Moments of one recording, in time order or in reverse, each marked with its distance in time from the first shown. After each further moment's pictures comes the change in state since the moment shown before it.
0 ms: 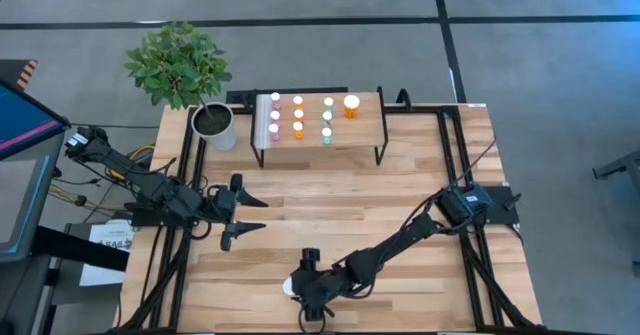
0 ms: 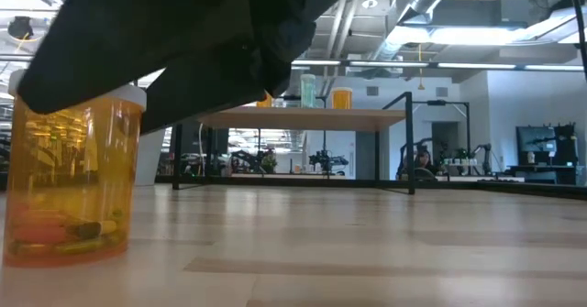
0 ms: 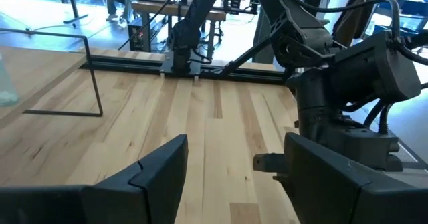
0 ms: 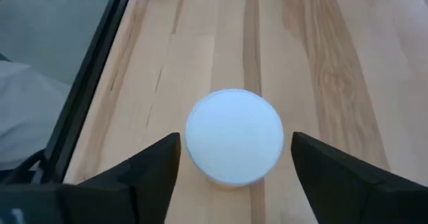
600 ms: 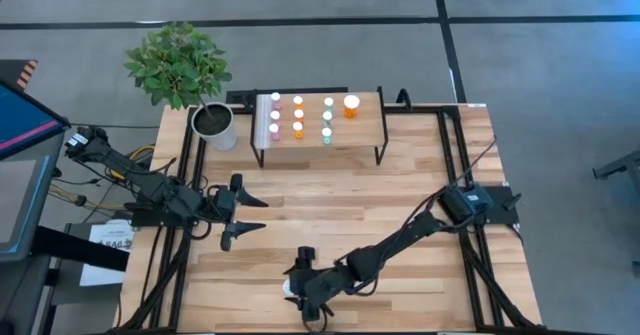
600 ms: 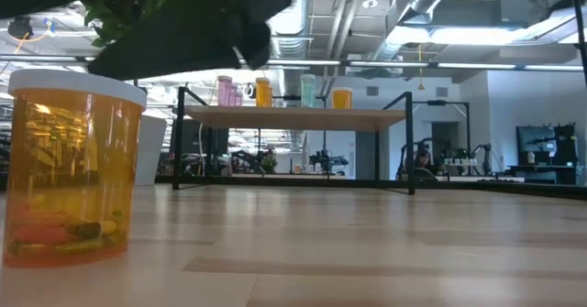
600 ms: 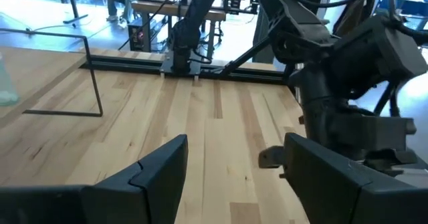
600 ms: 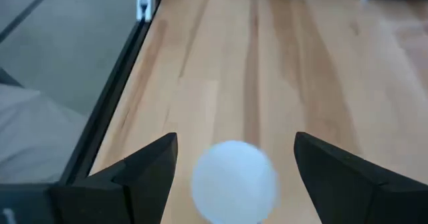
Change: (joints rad) left arm 0.000 0.000 0.000 0.000 0.000 0.000; right arm -0.001 -0.026 -0.024 0.127 0.021 -0.072
